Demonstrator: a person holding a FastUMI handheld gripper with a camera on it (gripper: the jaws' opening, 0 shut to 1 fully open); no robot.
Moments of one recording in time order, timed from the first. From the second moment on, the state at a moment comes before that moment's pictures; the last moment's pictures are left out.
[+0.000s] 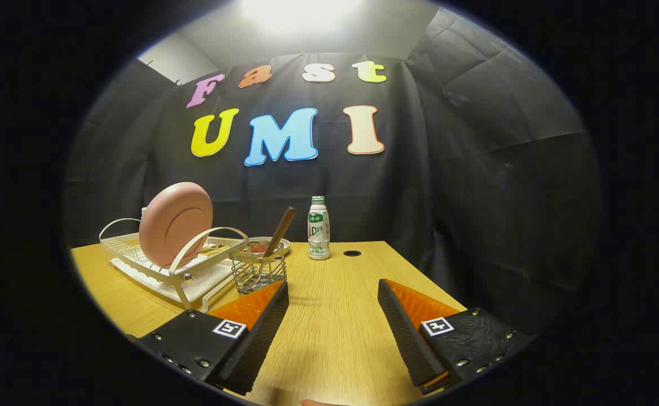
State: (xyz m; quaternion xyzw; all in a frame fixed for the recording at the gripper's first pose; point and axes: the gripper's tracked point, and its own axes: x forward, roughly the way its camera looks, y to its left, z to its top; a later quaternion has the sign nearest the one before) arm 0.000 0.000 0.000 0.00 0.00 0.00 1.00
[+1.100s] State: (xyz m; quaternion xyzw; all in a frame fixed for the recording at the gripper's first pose) arm 0.043 -0.046 0.097 0.02 -0.05 -0.06 1.00
